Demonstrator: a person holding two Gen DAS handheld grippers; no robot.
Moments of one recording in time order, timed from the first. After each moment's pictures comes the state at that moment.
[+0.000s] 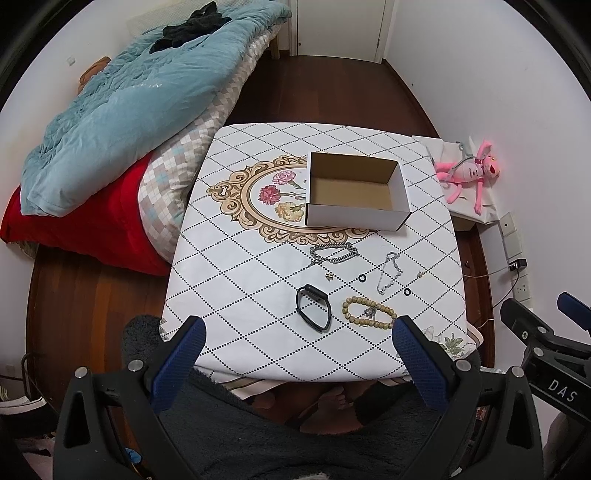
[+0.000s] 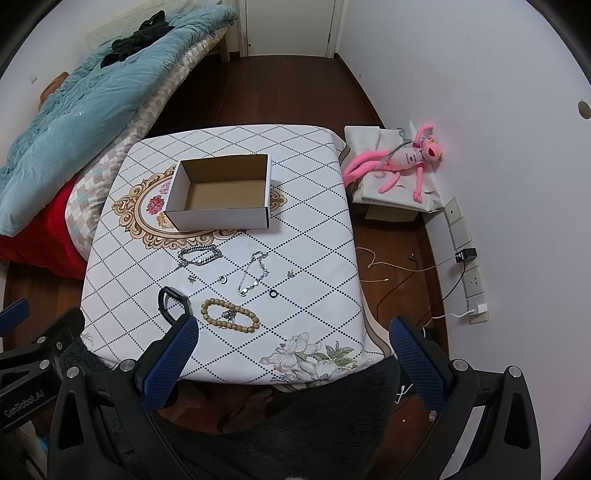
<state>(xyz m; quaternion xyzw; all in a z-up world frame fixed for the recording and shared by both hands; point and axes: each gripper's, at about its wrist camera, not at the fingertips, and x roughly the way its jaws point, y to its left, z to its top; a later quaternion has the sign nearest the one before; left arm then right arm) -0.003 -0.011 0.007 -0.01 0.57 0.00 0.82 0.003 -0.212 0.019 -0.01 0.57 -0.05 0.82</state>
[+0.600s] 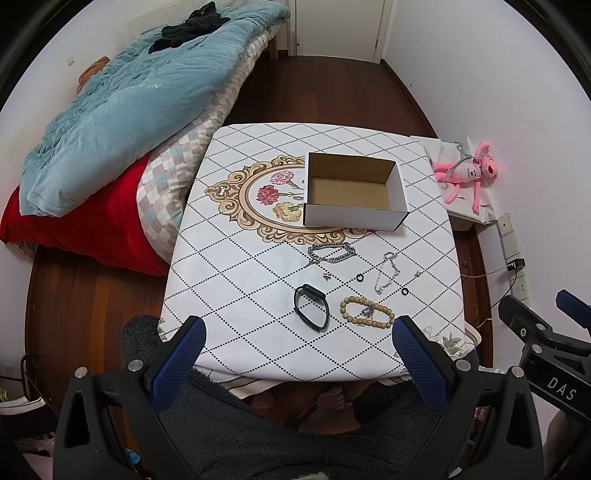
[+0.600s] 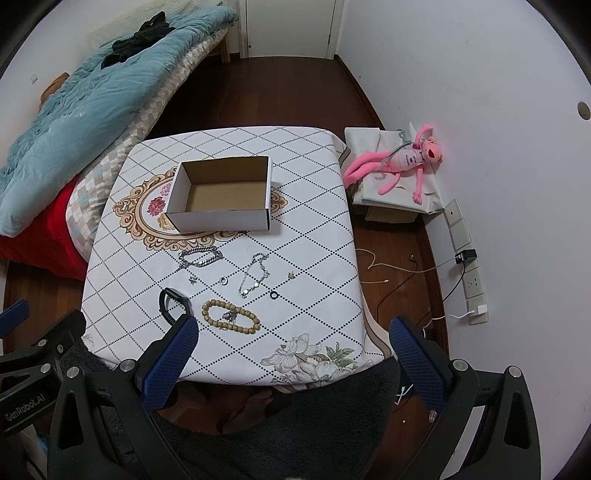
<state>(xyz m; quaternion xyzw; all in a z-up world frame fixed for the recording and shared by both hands) -0.005 -0.012 0.008 -0.01 0.57 0.00 0.82 0.003 -0.212 0.021 -0.01 0.57 -0.05 0.82</state>
